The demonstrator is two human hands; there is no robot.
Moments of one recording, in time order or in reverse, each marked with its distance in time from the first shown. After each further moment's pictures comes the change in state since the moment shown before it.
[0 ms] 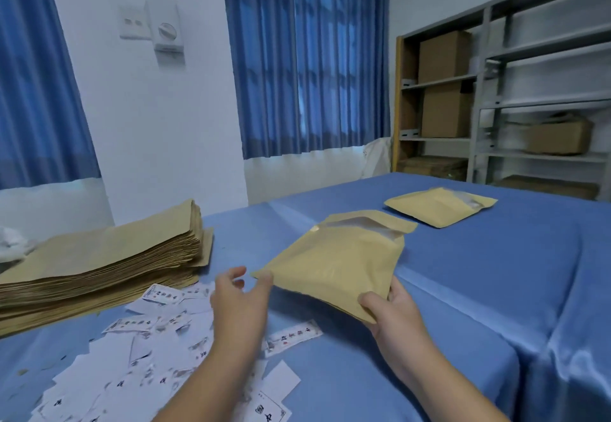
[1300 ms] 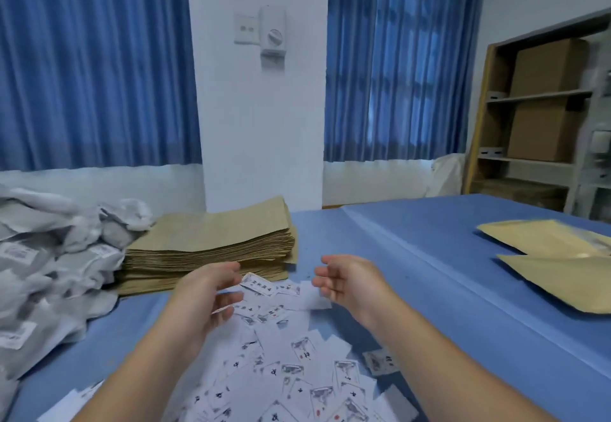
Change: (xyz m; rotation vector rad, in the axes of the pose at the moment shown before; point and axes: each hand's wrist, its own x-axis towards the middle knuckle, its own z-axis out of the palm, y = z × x) left_hand 0.061 0.002 -0.176 -0.240 0.016 -0.151; right_hand 0.055 0.014 0.186 -0.043 -0.269 0.334
